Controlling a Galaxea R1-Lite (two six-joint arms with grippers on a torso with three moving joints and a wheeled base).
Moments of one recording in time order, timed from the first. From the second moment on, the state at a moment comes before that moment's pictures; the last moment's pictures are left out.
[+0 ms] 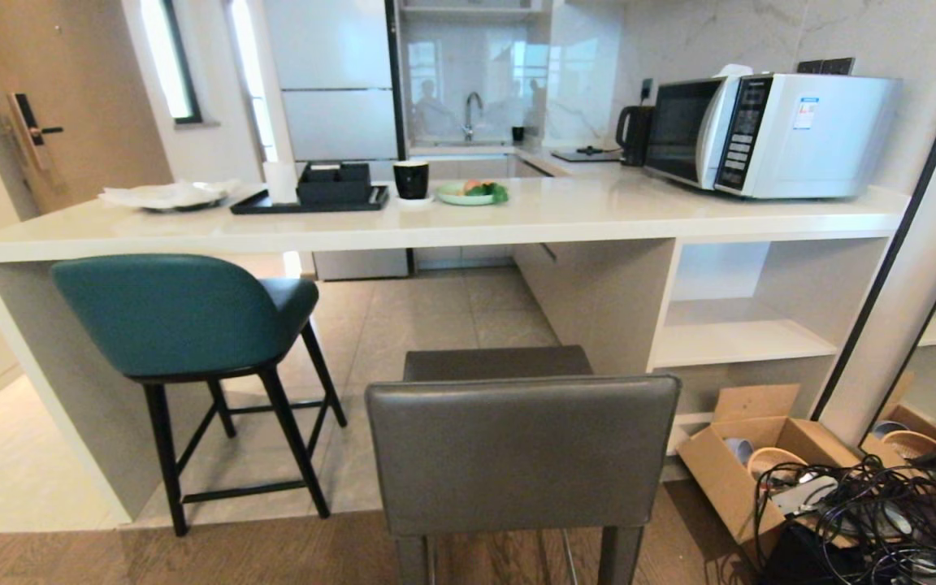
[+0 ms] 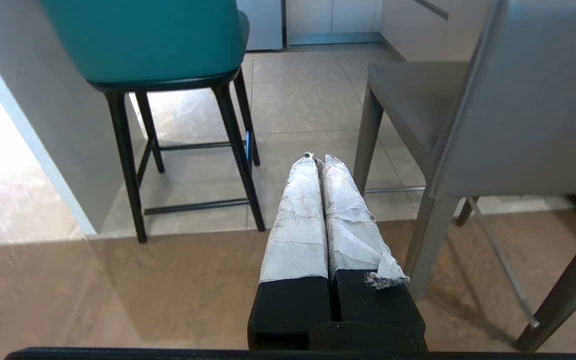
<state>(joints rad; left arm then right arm) 0.00 0.00 -0.03 0.07 -0.02 0.03 0.00 0.00 0.00 0.02 0.01 -0.07</state>
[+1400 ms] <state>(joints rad) -0.35 1.90 -0.31 -1.40 0.08 -0.08 0.02 1.66 -0.26 -1.20 -0.03 0.06</state>
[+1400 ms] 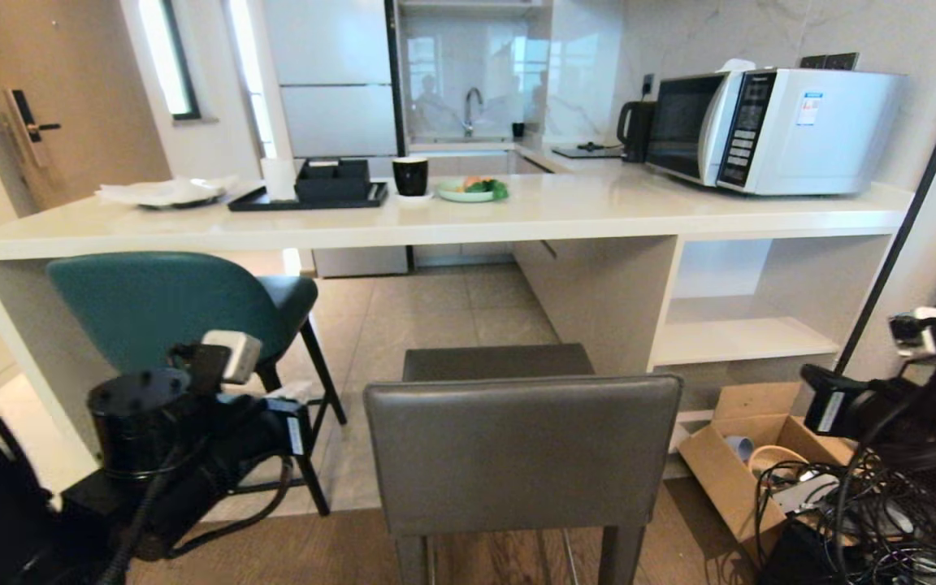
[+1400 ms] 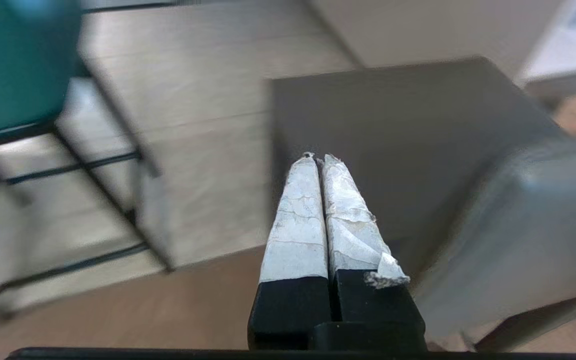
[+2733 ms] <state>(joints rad) -0.48 2.18 -0.44 -1.52 0.11 -0.10 0.25 2.24 -0.52 -1.52 -0.11 0.09</state>
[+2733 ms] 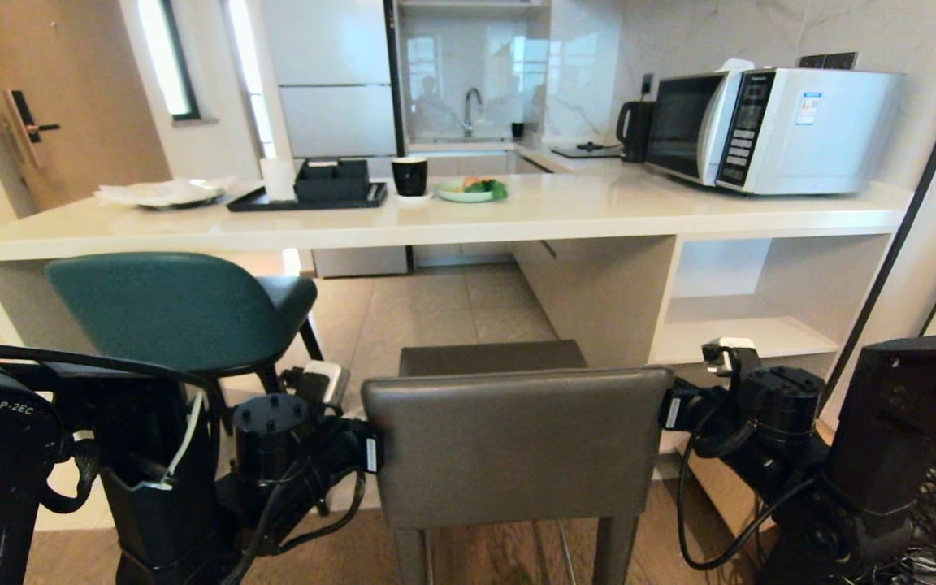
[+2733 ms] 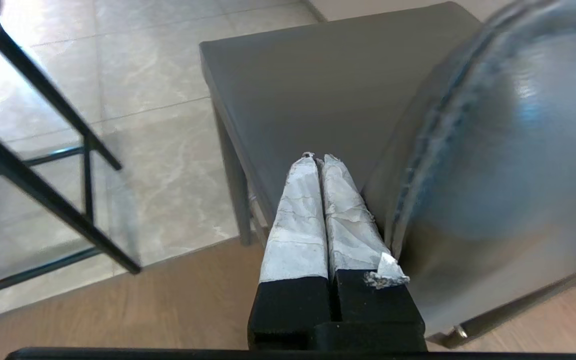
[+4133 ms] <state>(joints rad) -0.45 2.21 -0.51 -1.52 0.12 -0.09 0.34 2.26 -0.71 -1.43 -0.10 0.08</state>
